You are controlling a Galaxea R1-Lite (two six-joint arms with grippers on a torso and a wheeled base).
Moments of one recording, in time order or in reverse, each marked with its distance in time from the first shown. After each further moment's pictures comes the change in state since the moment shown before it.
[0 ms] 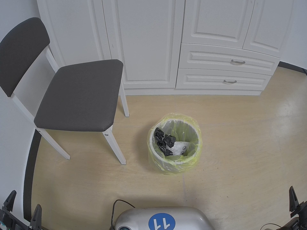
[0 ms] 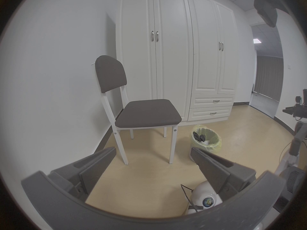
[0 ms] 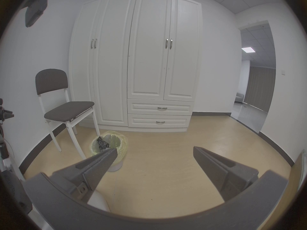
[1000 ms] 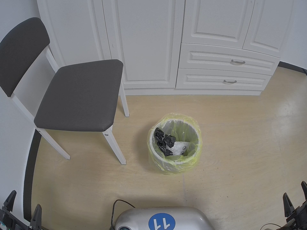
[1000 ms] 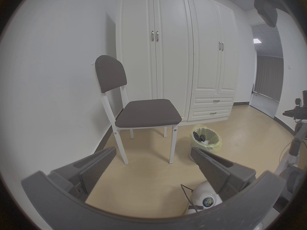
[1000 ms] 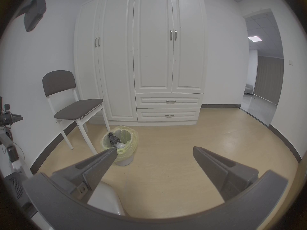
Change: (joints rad) left arm 0.001 0.001 0.000 0.000 0.000 0.000; right arm -0.001 0.000 -0.001 0.067 0.104 0.048
